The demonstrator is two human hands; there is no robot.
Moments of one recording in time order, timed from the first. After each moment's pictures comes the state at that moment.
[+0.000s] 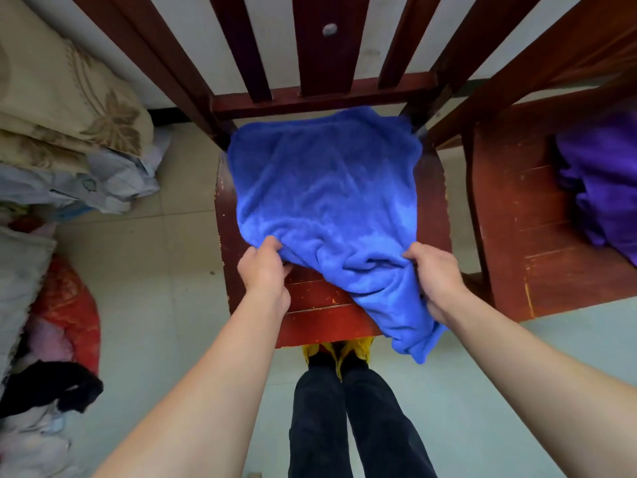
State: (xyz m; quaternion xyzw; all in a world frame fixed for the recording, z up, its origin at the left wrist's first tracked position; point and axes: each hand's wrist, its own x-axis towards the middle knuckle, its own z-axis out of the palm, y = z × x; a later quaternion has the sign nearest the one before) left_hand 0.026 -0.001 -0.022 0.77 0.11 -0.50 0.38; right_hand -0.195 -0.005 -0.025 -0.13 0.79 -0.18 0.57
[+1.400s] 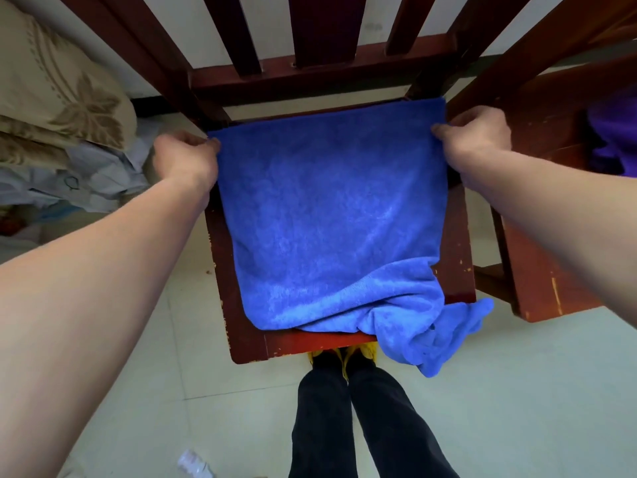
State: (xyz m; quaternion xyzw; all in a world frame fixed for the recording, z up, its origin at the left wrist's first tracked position) left_hand 0.131 -0.119 -0.058 0.89 -0.22 -0.33 0.25; right_hand -0.206 -0.159 -0.044 -0.39 0.87 -0.11 0.30
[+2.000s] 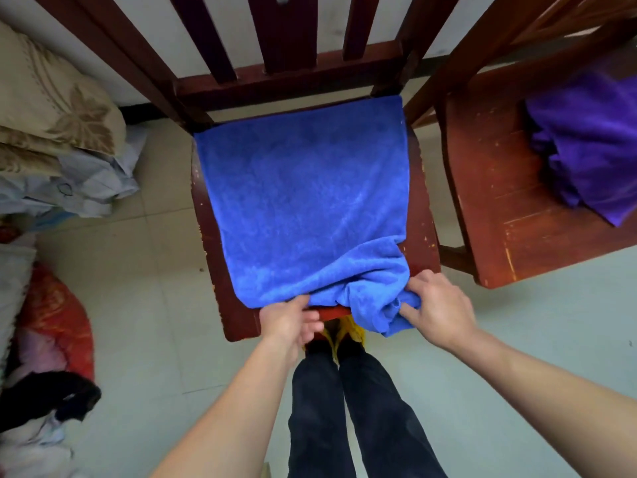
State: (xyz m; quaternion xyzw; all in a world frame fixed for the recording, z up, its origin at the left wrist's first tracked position) left_hand -0.009 0.086 -0.013 0.77 0.06 -0.62 0.11; right_hand -0.240 0.081 -0.010 -0.63 0.67 0.21 0.34
